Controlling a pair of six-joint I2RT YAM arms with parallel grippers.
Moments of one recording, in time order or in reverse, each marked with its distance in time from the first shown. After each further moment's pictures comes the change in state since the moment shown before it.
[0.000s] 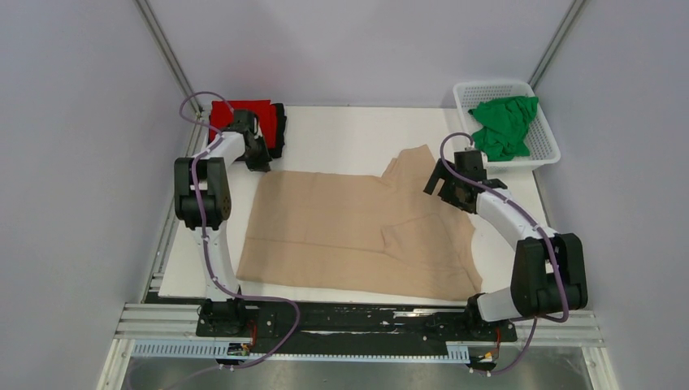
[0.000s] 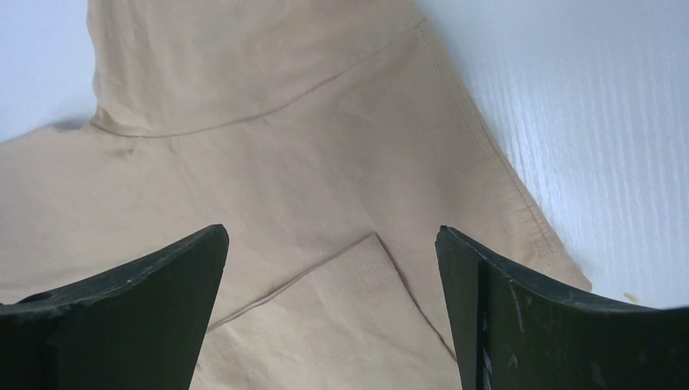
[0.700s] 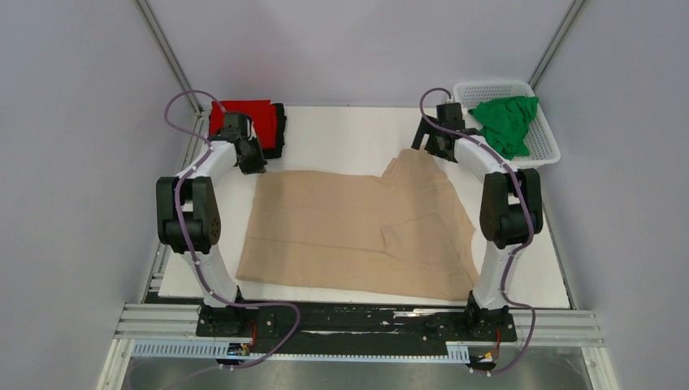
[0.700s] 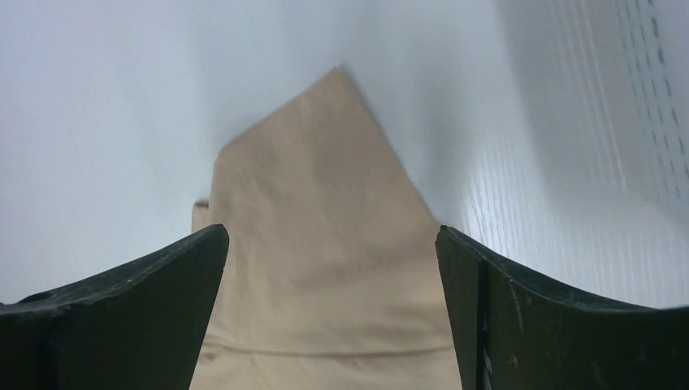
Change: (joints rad) left arm -0.002 -0.270 -0.214 0.038 -0.002 0.001; right arm -0.003 0.501 0.581 0.000 0.043 -0.100
